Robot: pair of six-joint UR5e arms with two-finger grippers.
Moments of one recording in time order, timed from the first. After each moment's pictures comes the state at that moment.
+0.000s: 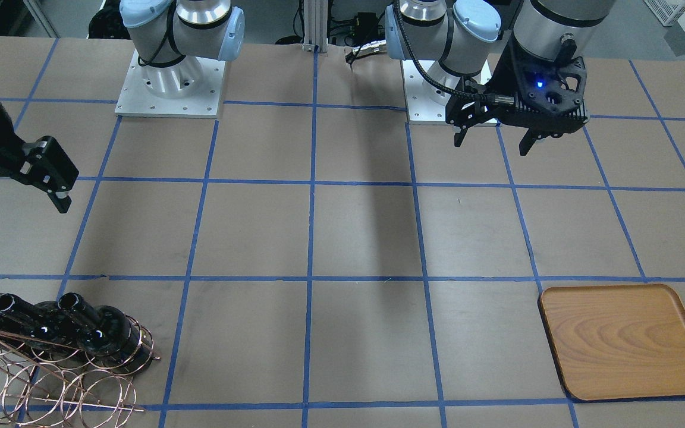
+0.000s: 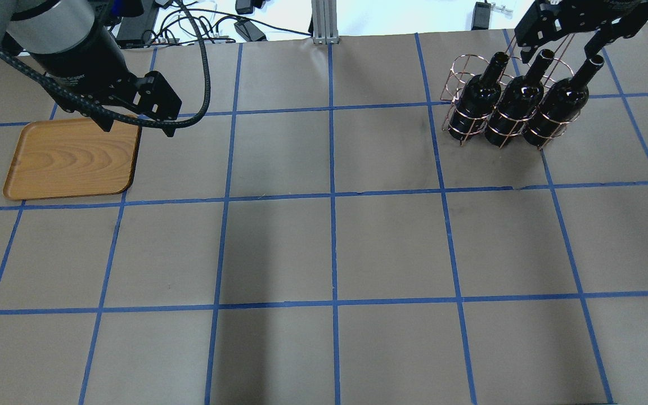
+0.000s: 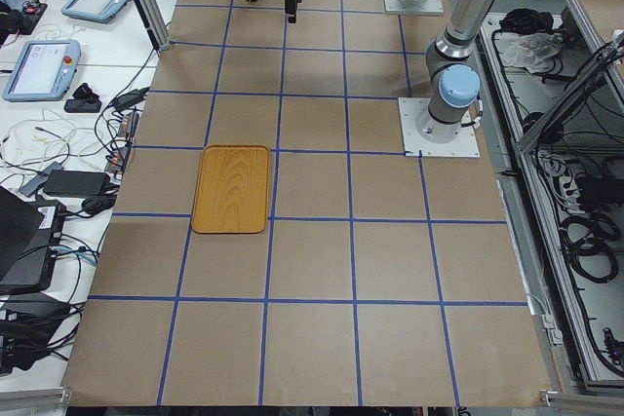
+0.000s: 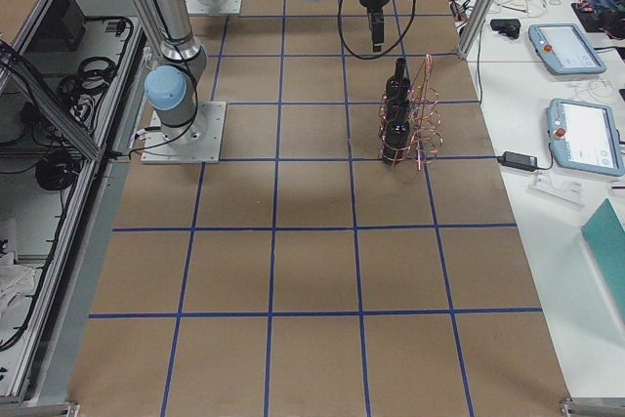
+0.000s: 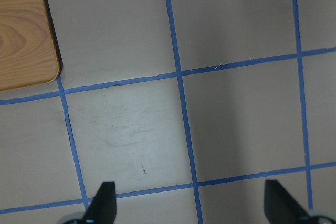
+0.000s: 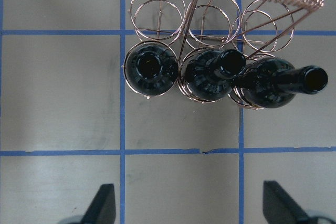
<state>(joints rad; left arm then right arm) -1.56 -1.56 -1.52 -1.62 1.58 0.16 1.39 -1.45 1.45 -1.75 -1.57 -0.21</state>
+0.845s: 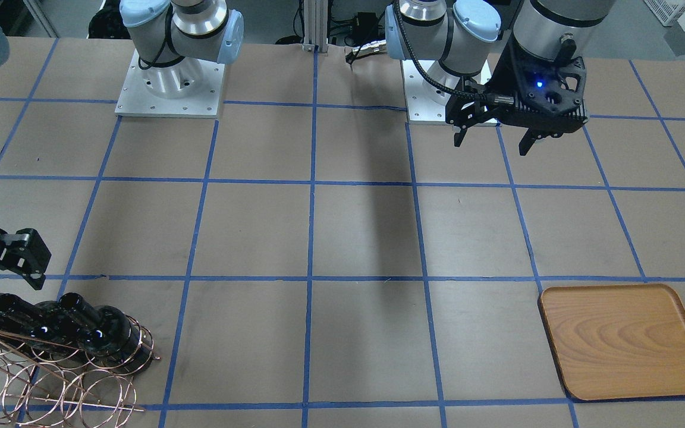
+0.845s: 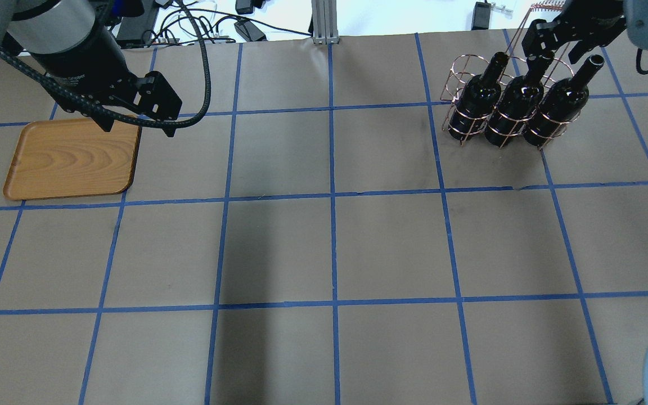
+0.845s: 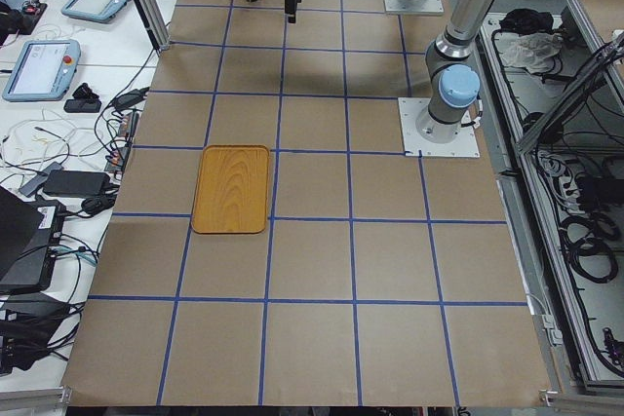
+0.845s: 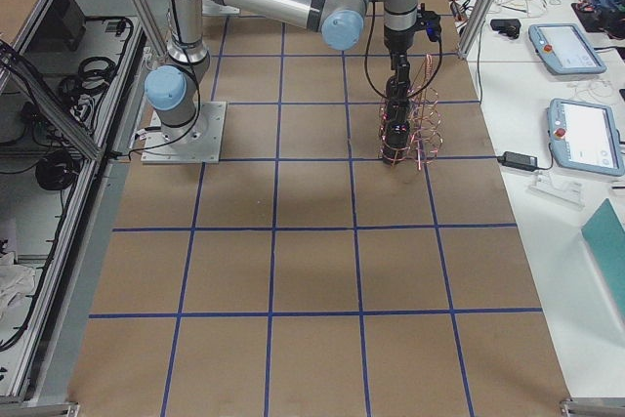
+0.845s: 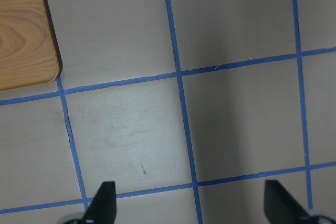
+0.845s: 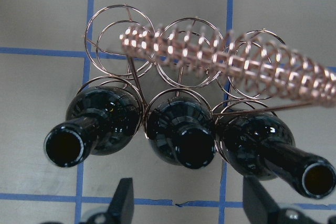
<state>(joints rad) -1.56 -1.56 -1.52 -1.62 1.58 0.16 1.34 -1.29 1.45 -1.92 -1.56 -0.30</state>
